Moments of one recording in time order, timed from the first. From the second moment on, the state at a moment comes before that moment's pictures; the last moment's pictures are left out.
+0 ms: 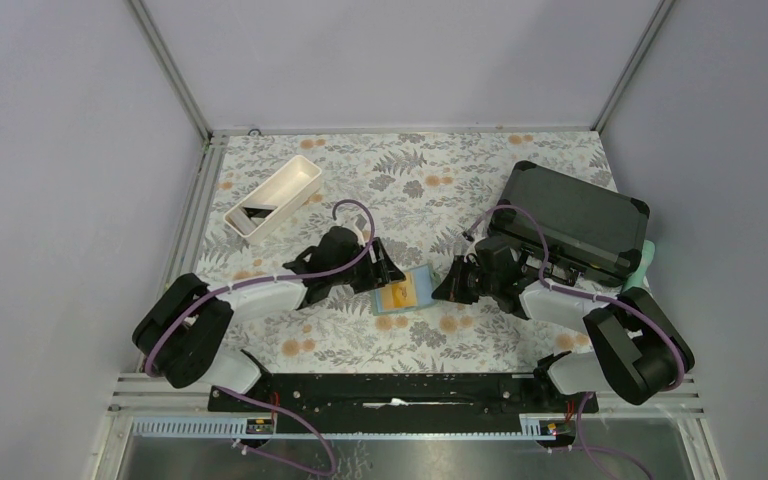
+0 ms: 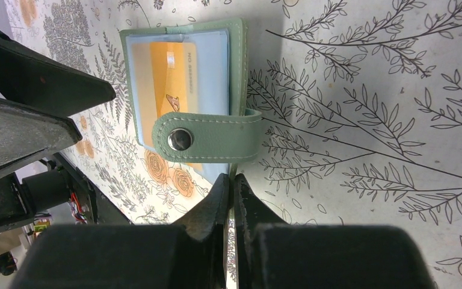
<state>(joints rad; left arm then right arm) -0.69 1.44 0.63 0.15 0.22 -0.93 0.51 1.36 0.44 0.15 -0.37 0.70</state>
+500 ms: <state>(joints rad) -0.72 1.45 0.63 0.15 0.18 -0.93 0.51 1.36 0.45 0.14 -0.37 0.70</state>
